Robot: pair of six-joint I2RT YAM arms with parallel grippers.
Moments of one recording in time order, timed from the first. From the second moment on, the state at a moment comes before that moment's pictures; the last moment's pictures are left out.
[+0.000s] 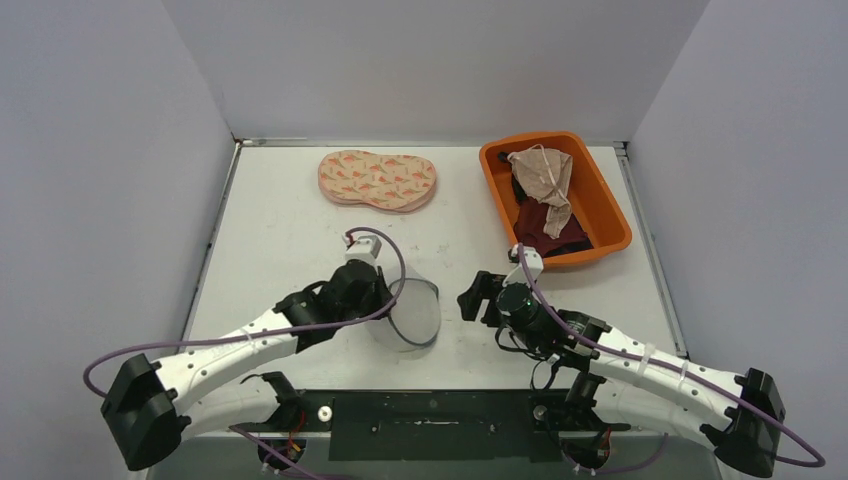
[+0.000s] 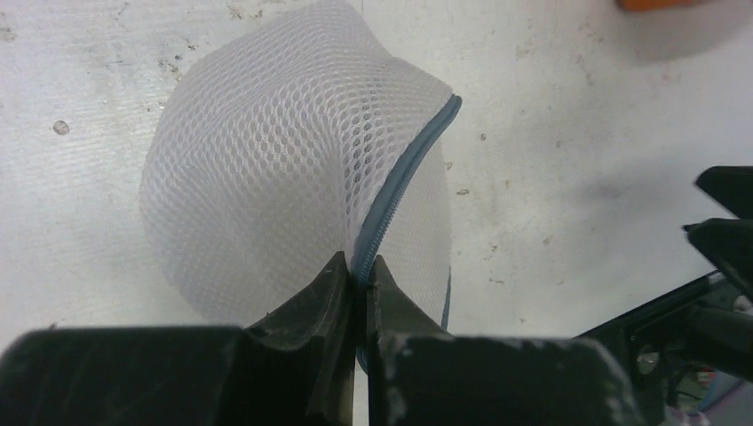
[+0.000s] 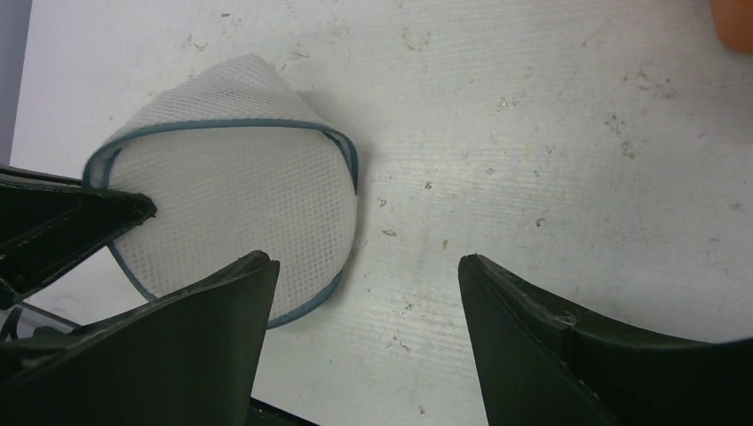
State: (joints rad) left arm -0.89 1.10 0.70 -0.35 -0.26 -0.74; right arm 1.00 0.87 0.61 -0.37 0.46 0.84
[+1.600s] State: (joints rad) left arm -0.64 0.60 0.29 0.26 0.20 -1.22; right arm 0.82 0.87 0.22 0.62 -0.03 1.06
